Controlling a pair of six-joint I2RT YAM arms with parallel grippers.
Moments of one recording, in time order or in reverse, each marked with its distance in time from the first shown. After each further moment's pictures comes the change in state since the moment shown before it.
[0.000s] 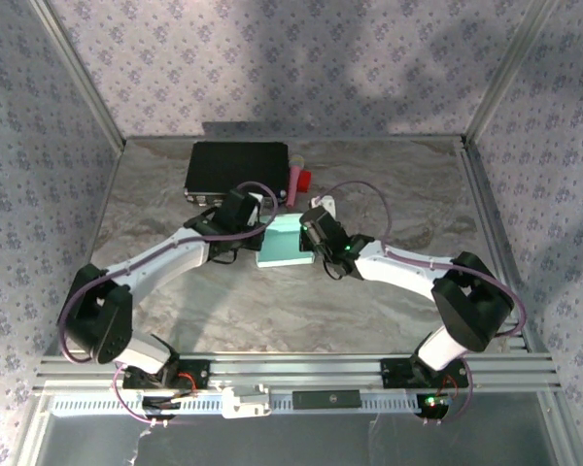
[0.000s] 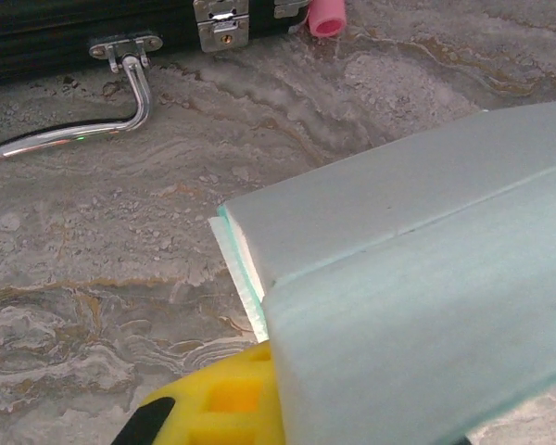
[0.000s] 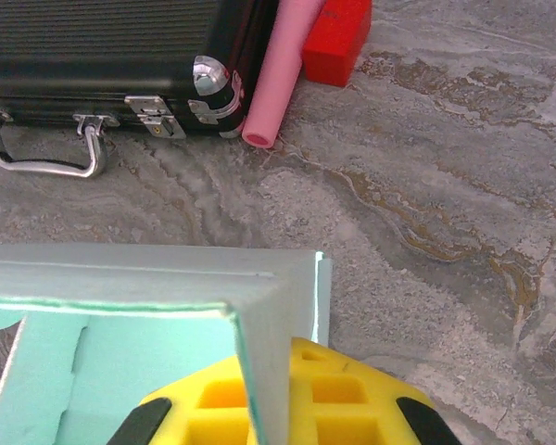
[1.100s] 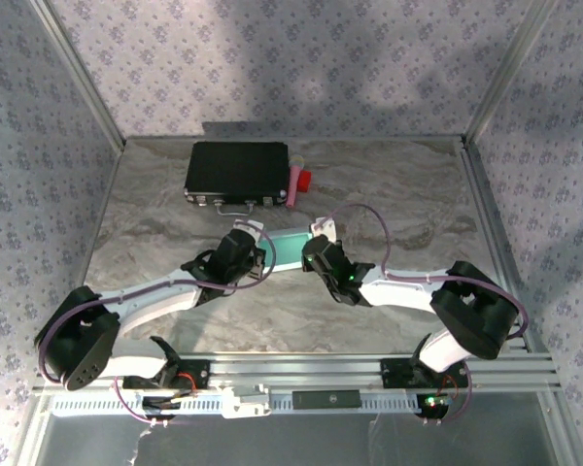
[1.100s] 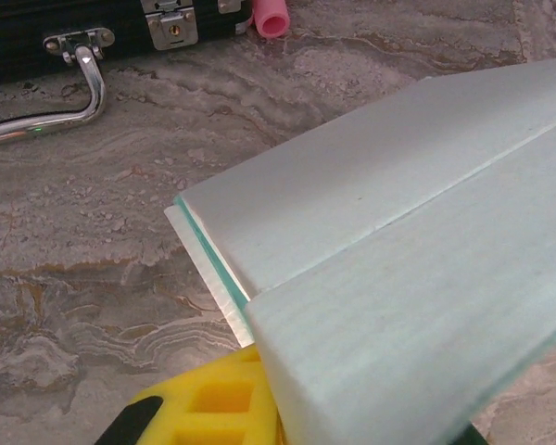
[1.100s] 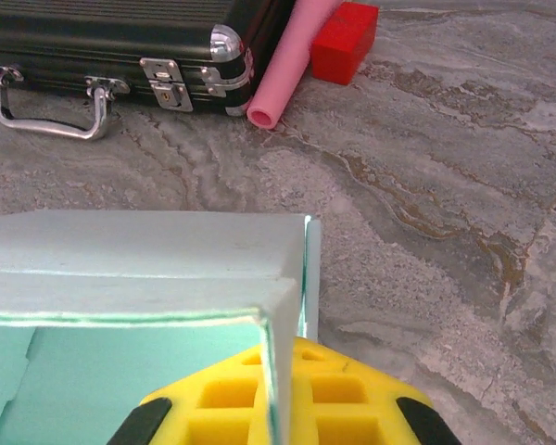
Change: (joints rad) left arm -0.136 -0.160 -0.386 0.423 -0.119 0.007; right arm 0.097 -0.051 -0.240 0.276 0.130 -0.089
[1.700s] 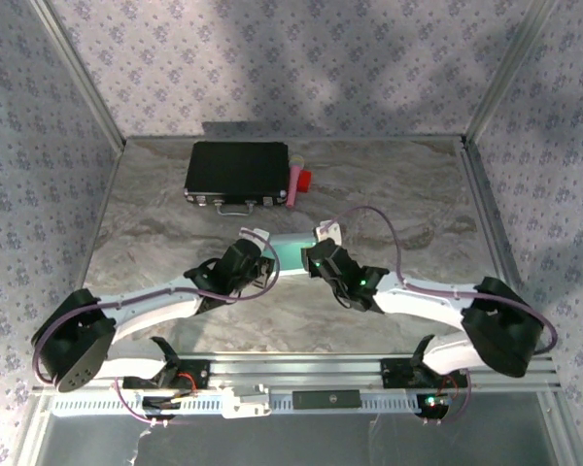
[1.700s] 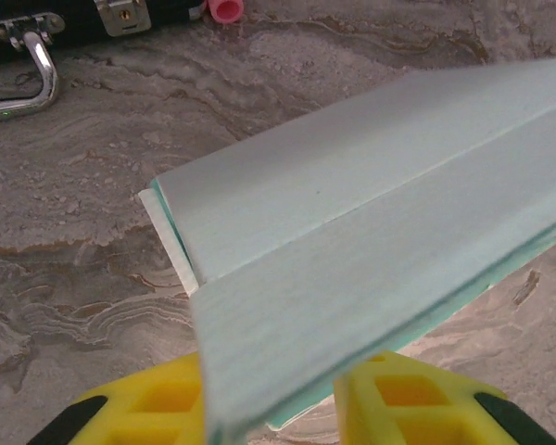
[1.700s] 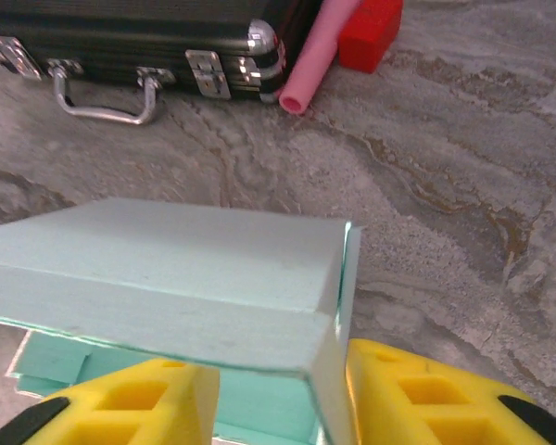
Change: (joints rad) left arm -0.080 -0.032 -0.025 -0.004 -0.035 -0.030; right arm 0.029 -0.179 -0.023 -0.146 -0.058 0.042
